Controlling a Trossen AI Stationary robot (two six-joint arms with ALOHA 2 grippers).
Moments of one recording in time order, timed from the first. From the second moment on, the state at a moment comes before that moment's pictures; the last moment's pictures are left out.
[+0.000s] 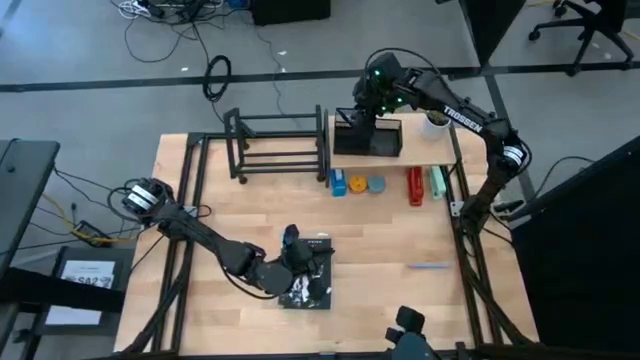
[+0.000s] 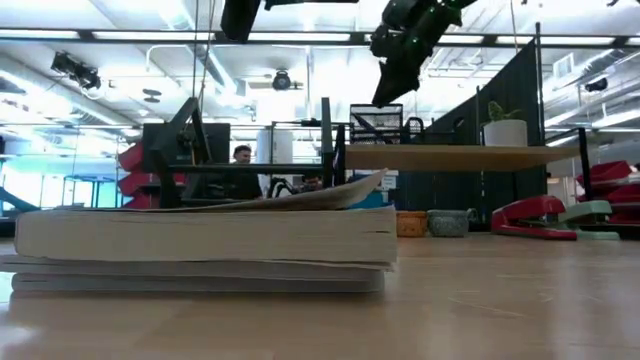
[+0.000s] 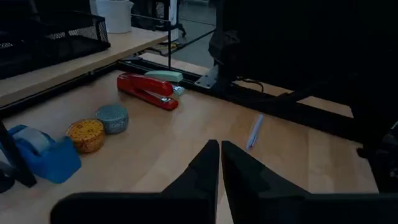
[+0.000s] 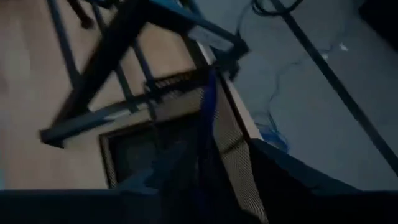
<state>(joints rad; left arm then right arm) -0.52 1.70 1.12 0.26 -0.89 -0.42 -0.68 1.69 1.75 -0.92 -0.09 -0.27</state>
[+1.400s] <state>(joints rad) -0.51 1.70 1.12 0.27 -0.89 -0.42 -0.77 1.79 1.74 -0.83 -0.28 -0.16</state>
